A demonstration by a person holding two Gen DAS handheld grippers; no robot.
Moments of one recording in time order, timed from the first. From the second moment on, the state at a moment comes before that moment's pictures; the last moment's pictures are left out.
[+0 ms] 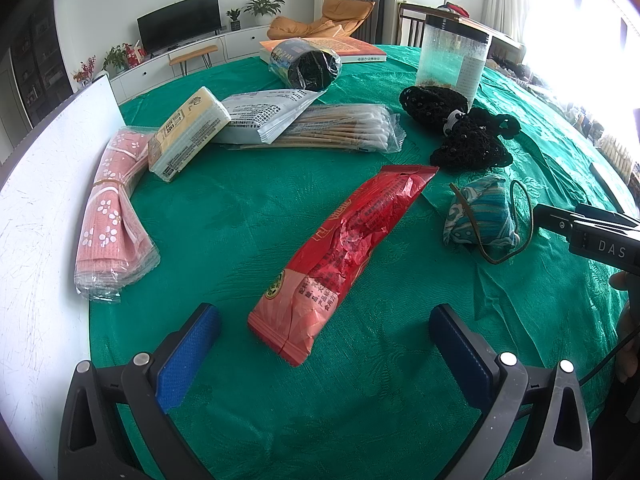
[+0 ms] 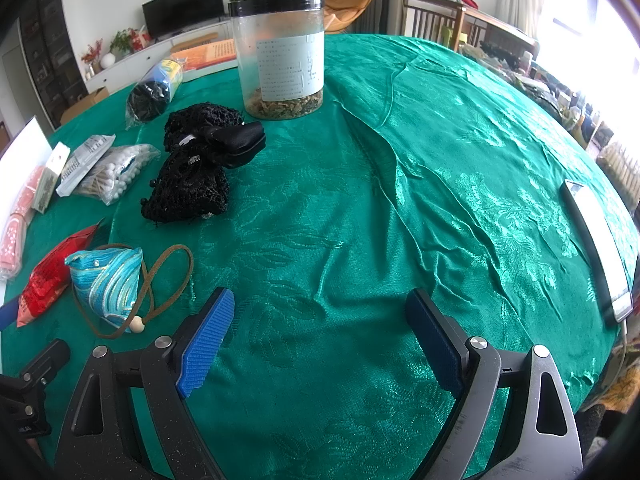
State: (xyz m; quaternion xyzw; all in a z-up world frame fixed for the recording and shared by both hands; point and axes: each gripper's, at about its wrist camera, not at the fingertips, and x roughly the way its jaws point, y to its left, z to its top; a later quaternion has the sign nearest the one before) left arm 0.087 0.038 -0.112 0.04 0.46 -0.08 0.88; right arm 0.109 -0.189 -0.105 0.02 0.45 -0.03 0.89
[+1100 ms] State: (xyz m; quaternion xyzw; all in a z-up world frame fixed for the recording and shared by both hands) left arm 0.112 0.021 -0.095 0.09 0.46 -0.06 0.88; right arm 0.127 -0.217 -0.059 0.08 0.39 0.01 0.92
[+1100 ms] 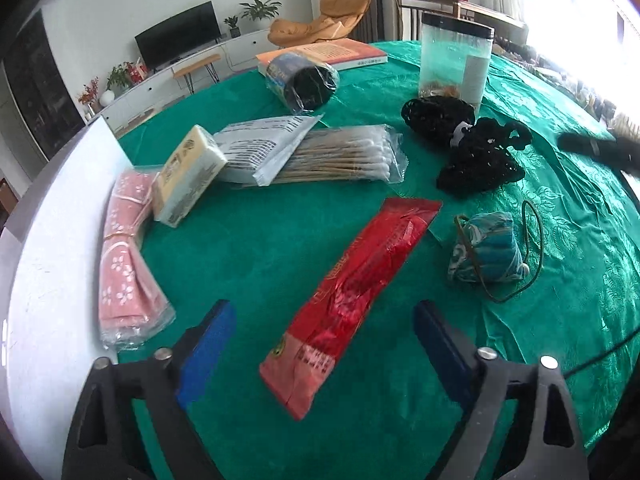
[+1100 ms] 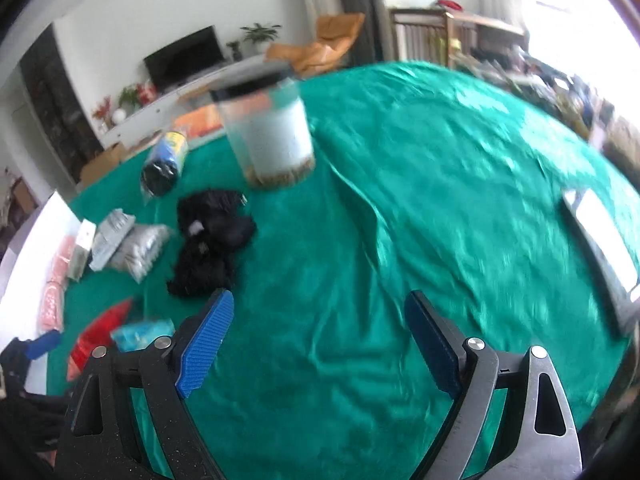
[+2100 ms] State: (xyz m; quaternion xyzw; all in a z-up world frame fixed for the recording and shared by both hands) left arm -0.039 0.248 0.047 -0.07 0.35 0.09 0.93; right arm 0.075 0.008 0.074 0.03 0.39 0.38 0.84
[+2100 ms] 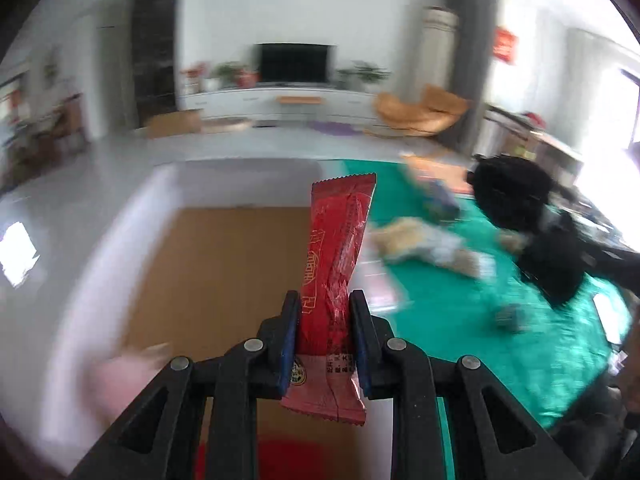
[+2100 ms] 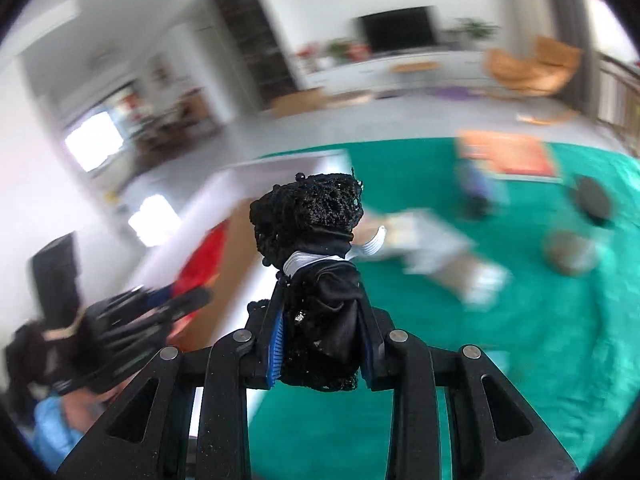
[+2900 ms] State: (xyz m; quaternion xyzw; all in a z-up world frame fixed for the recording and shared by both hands) left arm -0.005 0.133 0.032 -0.09 0.34 -0.03 0.93; right arm 0.143 -0.090 -0.089 -0.08 0.47 0.26 0.84
